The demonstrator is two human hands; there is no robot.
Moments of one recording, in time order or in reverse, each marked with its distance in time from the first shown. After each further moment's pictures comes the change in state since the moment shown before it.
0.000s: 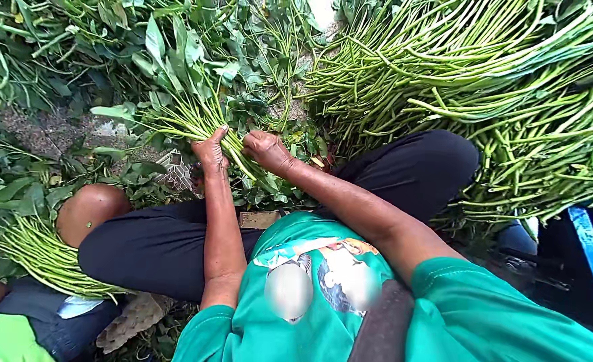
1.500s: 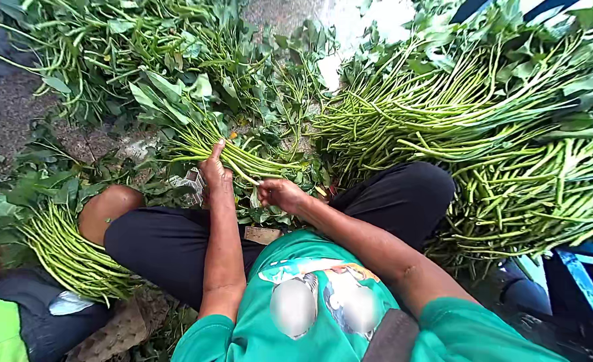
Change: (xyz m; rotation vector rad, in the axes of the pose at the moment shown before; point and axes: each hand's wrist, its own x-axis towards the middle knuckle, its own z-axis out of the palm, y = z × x) left_hand -0.006 0.037 -0.007 -0.321 0.098 0.074; right_hand -0.046 -0.051 -0.016 1.307 -0.223 0.713
